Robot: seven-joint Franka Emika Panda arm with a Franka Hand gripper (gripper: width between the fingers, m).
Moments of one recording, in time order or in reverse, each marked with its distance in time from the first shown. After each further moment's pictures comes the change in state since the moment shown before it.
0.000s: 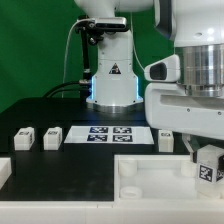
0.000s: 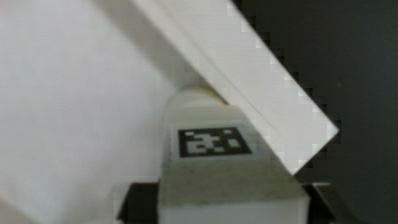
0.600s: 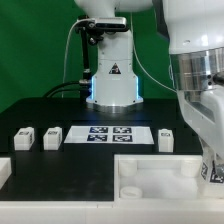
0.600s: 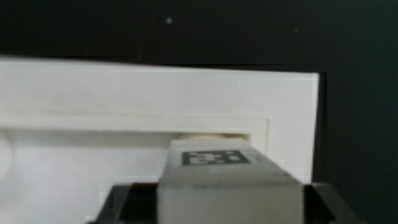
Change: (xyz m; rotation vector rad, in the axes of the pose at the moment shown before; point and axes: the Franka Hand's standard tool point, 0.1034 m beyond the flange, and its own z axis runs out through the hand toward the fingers) arm -0.005 -0.003 0.004 0.028 -0.071 0.650
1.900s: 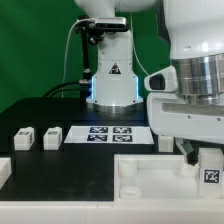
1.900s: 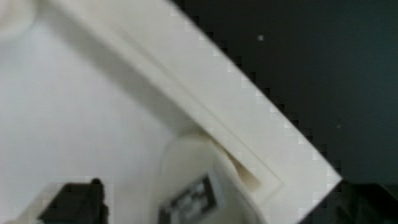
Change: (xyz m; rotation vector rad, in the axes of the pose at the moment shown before) arm 0.003 0.003 -0.001 -0.036 0.015 -1.054
